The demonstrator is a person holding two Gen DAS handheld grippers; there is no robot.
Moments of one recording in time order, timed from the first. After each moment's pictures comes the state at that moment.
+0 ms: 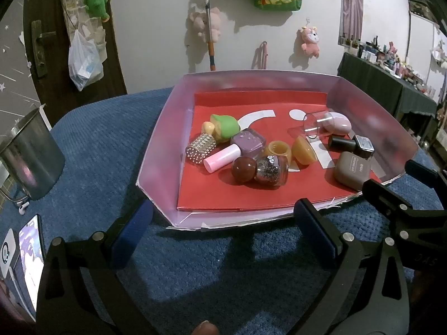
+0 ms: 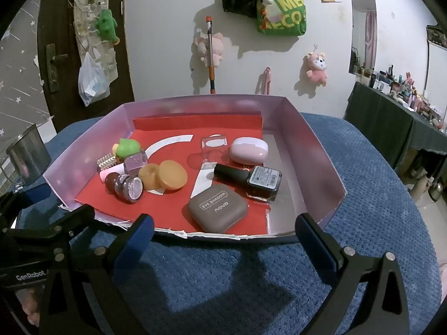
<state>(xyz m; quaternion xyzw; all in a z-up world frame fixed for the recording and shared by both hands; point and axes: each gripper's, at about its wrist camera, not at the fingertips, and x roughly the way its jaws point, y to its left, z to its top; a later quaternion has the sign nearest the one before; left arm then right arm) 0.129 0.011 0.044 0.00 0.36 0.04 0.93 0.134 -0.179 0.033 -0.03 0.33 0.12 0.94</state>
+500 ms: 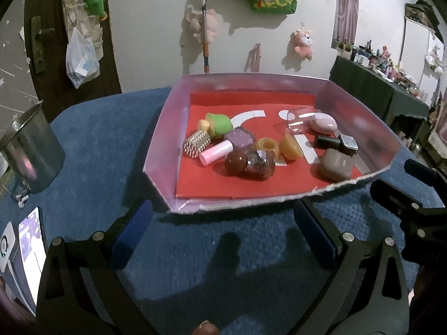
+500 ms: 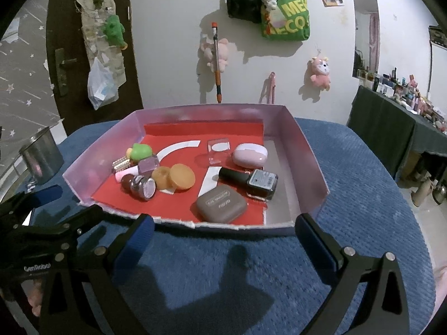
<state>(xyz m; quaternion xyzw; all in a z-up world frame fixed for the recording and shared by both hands) 0.107 0.011 0.050 -0.02 0.36 0.02 0.93 0.114 -0.188 0.048 -0.02 0.32 0.14 0.94</state>
